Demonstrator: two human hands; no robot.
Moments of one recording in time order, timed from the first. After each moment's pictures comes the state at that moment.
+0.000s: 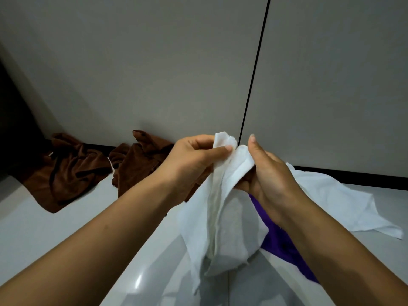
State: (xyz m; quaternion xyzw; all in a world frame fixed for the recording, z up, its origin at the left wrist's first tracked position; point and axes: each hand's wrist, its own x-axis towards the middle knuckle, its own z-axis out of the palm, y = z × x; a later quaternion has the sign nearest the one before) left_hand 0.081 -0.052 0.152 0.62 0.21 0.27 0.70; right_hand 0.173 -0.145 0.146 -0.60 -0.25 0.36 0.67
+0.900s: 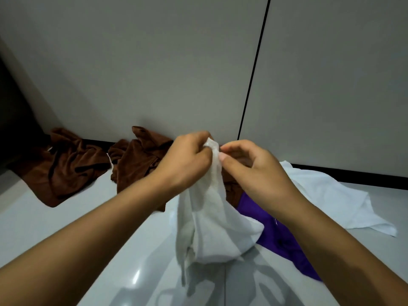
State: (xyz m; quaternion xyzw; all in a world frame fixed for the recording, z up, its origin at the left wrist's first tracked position) left_hand 0.083 -0.039 0.142 0.85 0.21 0.33 0.35; right_hand 0.165 -0.153 0.149 -0.70 -0.43 0.19 0.53
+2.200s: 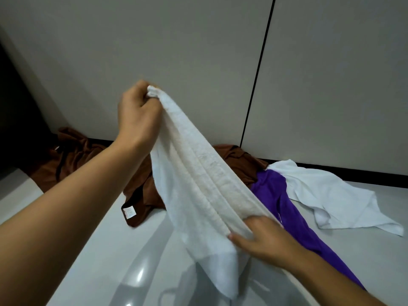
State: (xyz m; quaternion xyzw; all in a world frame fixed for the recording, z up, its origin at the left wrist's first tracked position) left_hand 0.056 0.018 0.173 0.70 0.33 0.53 0.35; right_hand 0.200 -0.189 0.023 -0.80 -0.57 0.15 0.13
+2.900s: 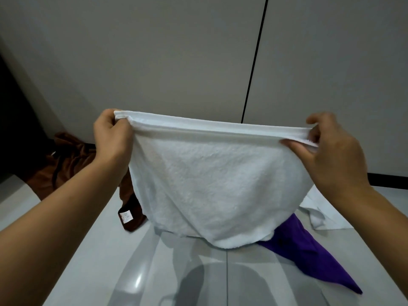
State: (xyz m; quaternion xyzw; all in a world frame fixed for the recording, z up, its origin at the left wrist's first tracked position) left_hand 0.039 0.038 0.148 0.58 0.43 0.55 0.42; right_hand 0.254 -0.197 0.154 -0.77 -0.46 -0.30 0.32
